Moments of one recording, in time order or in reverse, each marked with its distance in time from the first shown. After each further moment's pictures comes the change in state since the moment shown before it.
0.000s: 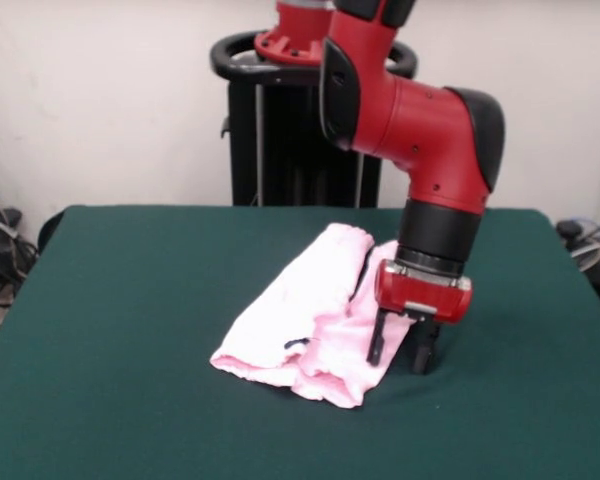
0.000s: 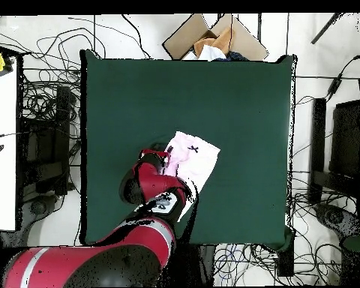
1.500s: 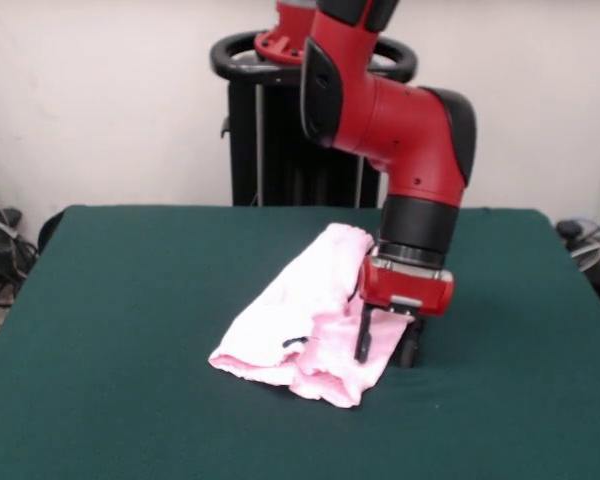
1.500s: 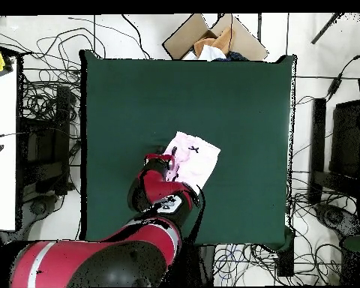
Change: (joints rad) arm -0.021 0.023 -0.020 0.023 -0.112 -0.145 0.000
